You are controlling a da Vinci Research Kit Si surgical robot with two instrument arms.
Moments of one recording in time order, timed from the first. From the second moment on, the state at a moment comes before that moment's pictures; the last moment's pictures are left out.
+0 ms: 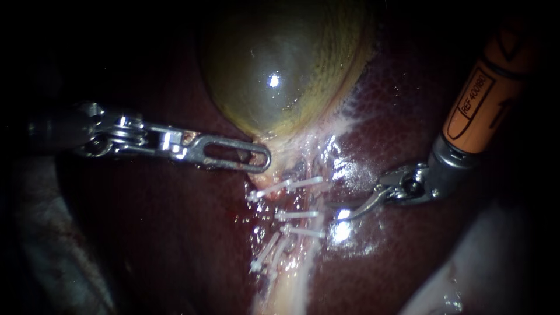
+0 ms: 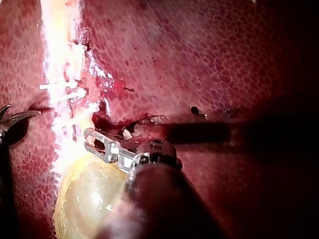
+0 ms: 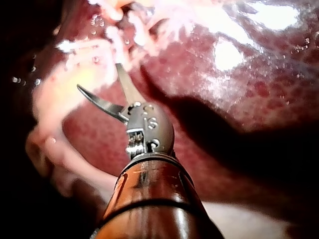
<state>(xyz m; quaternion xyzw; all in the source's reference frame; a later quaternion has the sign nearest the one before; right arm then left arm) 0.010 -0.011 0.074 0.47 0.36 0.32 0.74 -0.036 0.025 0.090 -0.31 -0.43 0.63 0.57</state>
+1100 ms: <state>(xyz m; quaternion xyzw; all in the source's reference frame) 0.011 -0.011 0.075 0.47 0.36 0.32 0.74 -0.033 0.025 0.087 -0.31 -0.43 0.62 0.57</state>
